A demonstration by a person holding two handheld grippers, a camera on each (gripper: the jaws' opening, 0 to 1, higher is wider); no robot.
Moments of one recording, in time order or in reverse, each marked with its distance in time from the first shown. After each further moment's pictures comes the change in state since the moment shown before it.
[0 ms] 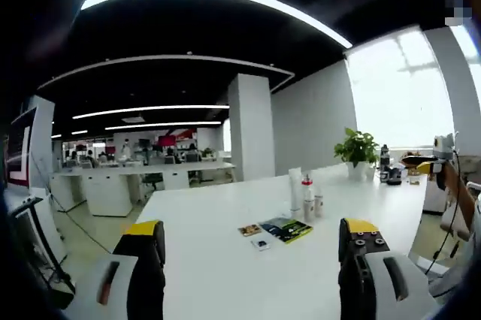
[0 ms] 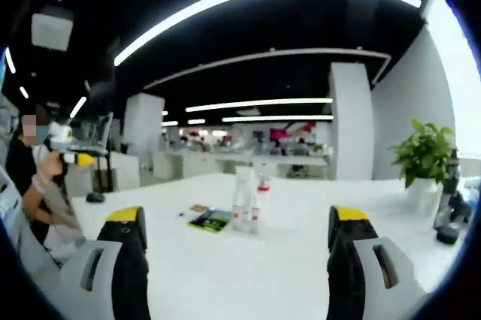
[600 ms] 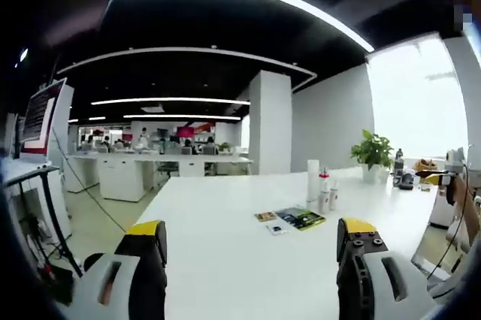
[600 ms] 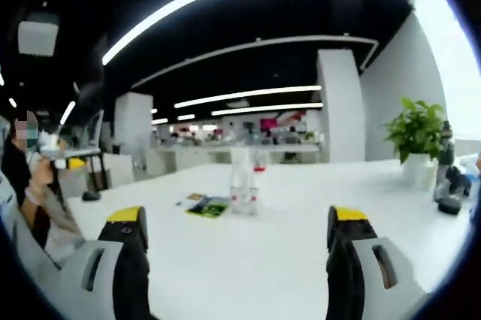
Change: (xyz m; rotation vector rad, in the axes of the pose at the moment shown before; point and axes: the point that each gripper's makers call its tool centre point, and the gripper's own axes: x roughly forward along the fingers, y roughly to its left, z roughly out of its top) left arm -0.021 0.020 -0.025 -0.091 -0.014 0.071; right arm -0.009 0.009 -0.033 0.050 0.018 -0.052
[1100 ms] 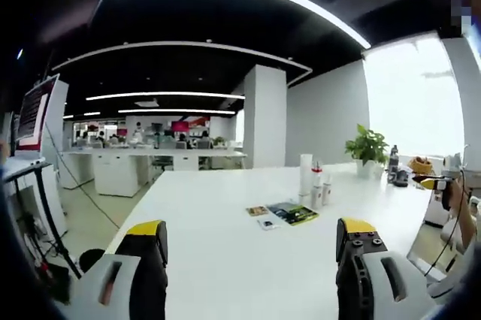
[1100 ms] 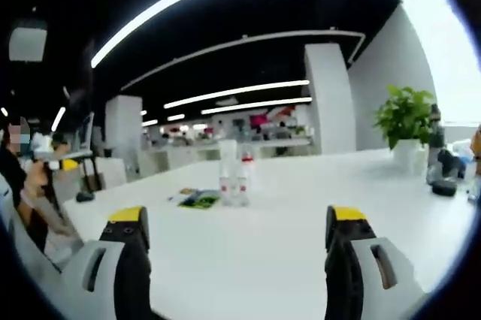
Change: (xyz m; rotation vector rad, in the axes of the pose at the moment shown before) left arm 0.006 -0.016 -0.011 -0.009 0.047 -0.029; right arm -0.011 -0.017 -0.019 0.053 0.010 -0.047
